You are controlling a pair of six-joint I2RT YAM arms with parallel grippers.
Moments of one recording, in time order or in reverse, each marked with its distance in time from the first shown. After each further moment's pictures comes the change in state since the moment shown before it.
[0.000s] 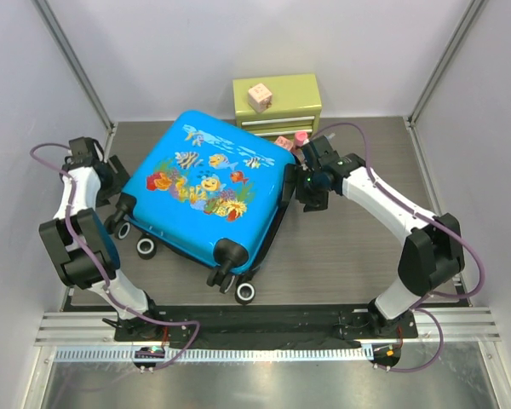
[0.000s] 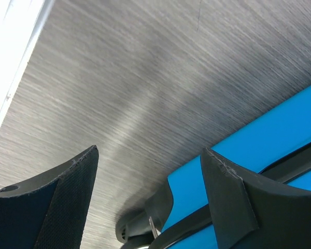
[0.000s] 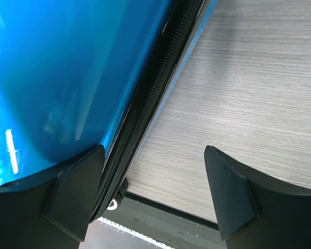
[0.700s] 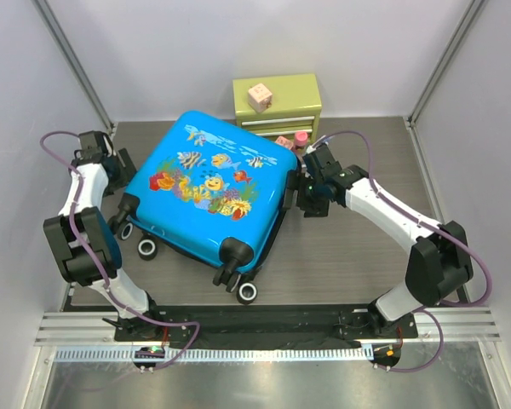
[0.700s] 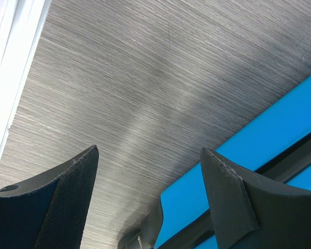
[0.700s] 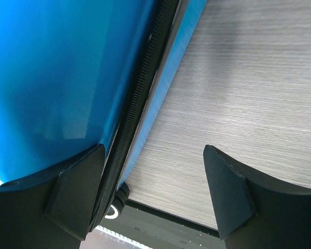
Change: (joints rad) left arm -0.075 0.010 0.022 0.066 -0.039 0.070; right arm 0.016 -0.075 -0.105 0.077 0.048 0.044
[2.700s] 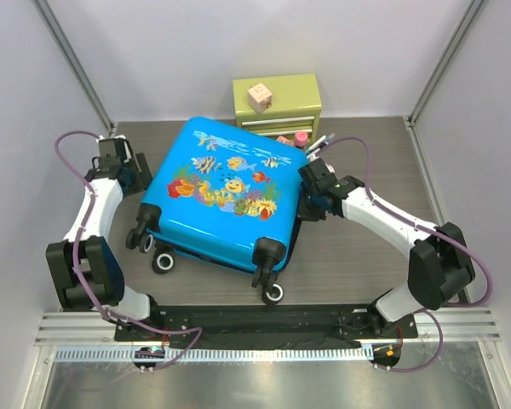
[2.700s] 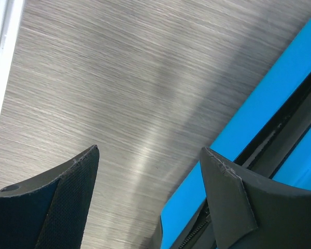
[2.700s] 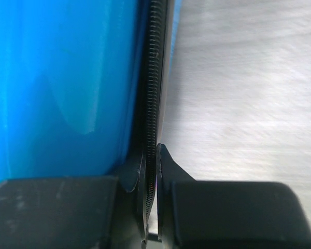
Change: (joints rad) left arm -0.141 -0.194 -0.160 0.039 -0.080 -0.002; right arm 0.056 -0.011 -0.119 0.091 0.180 0.075
